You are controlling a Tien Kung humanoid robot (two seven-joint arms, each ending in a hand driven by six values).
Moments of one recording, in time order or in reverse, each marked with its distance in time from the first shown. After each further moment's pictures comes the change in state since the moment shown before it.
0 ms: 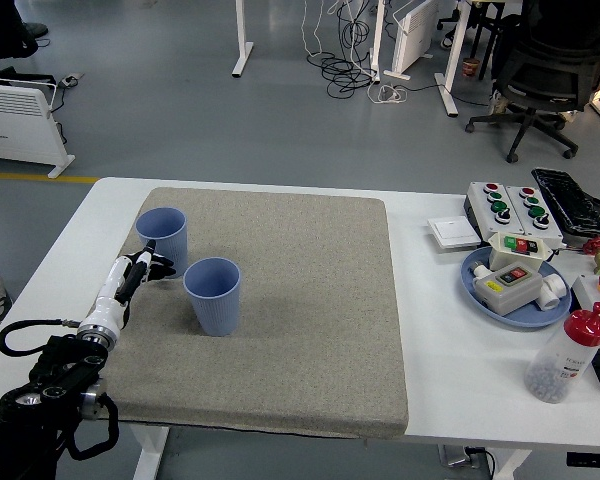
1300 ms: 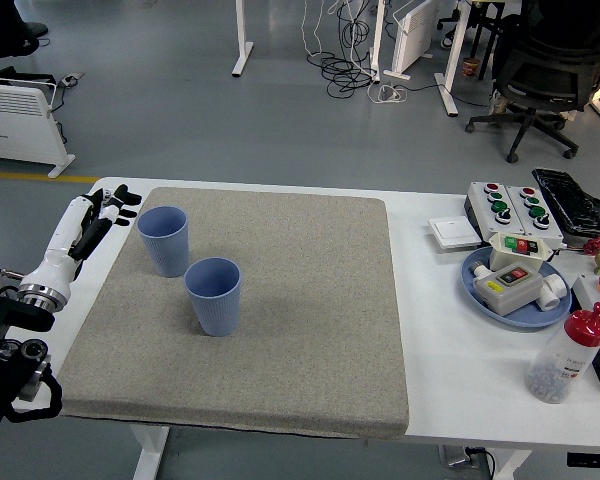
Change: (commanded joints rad) left arm 0.269 0.215 -0.427 -0.834 0.703 0.026 0.356; right arm -0.005 -0.002 -0.012 -0.003 0.023 -0.002 0.008
